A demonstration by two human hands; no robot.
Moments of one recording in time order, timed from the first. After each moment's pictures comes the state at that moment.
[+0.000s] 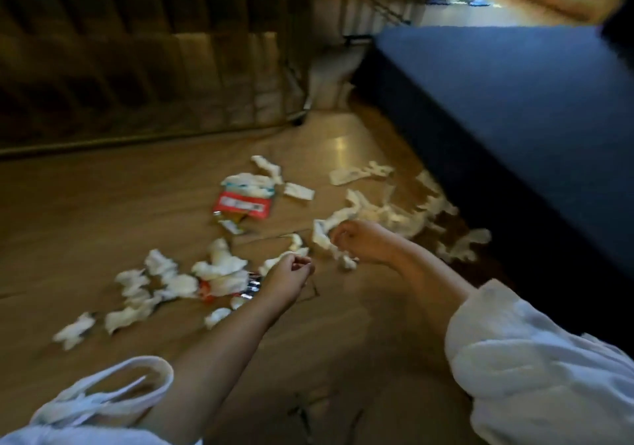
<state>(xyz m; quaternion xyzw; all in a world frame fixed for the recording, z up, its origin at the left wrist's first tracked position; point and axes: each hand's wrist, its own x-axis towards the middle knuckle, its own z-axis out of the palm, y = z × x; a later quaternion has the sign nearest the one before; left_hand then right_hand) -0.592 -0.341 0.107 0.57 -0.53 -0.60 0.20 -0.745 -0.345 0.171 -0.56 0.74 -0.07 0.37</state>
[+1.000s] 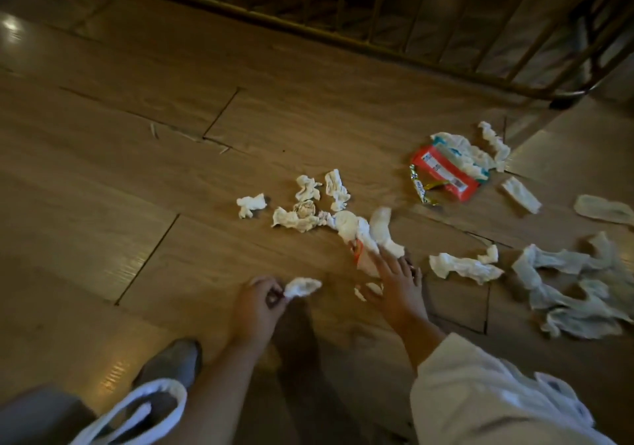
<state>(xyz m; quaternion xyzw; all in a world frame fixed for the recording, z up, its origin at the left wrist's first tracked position) -0.344 -0.261 -0.076 0.82 -0.41 -0.30 0.27 -0.560 -0.378 -0.074 -0.78 0.56 0.08 0.26</state>
